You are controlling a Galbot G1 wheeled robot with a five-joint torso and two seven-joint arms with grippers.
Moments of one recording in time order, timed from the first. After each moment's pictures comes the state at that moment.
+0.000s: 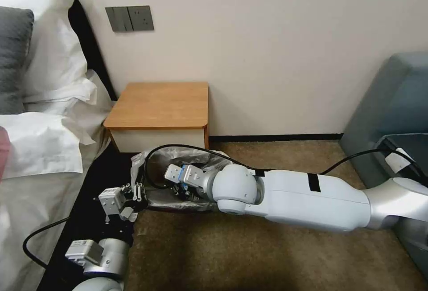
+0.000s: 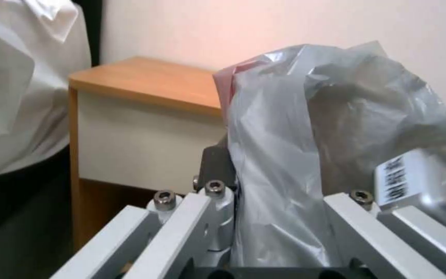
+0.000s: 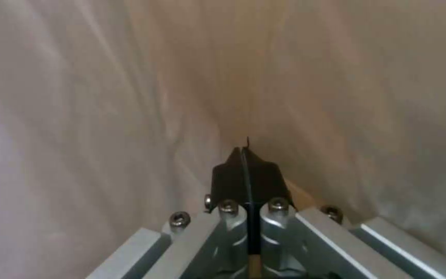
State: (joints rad) left arm 1.81 -1.43 -0.57 -2.37 -0.35 0.01 -0.05; right arm -0.09 1.09 -0.96 1.89 0.75 -0.73 0.20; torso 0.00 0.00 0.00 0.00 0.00
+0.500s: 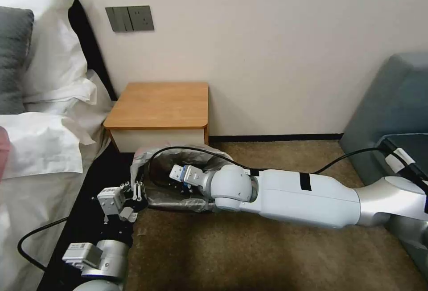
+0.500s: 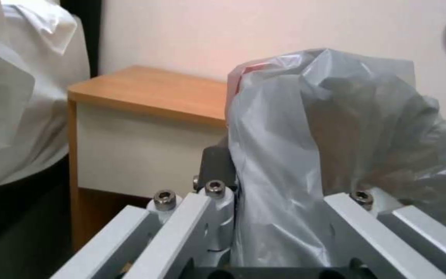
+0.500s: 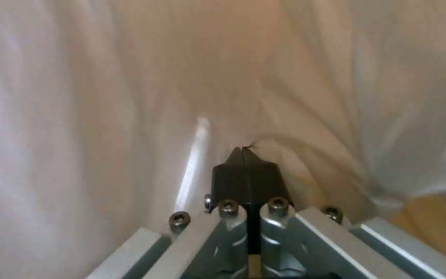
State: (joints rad) left arm 1.82 -1.44 -0.57 -2.39 -0.33 0.00 -0.04; right arm -0.08 1.10 -0.98 1.84 0.72 -0.73 0.21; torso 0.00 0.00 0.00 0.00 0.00
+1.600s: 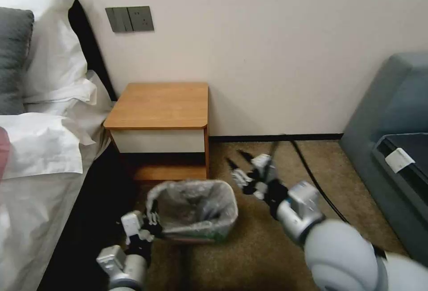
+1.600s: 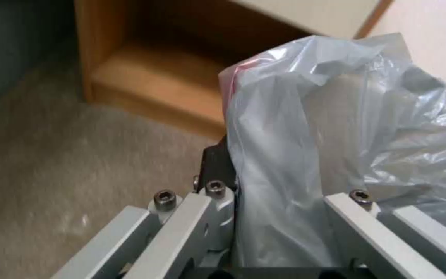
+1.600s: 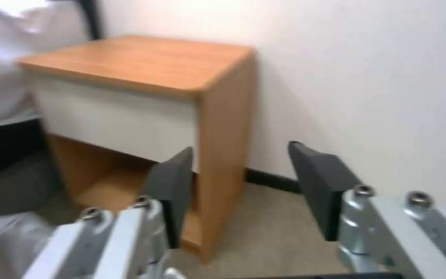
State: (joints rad) left arm 1.82 -1.40 -0.40 -2.19 -0.47 0.14 -0.28; right arm -1.32 0.83 0.02 2.45 0.51 -0.40 0.55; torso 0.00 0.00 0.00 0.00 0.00
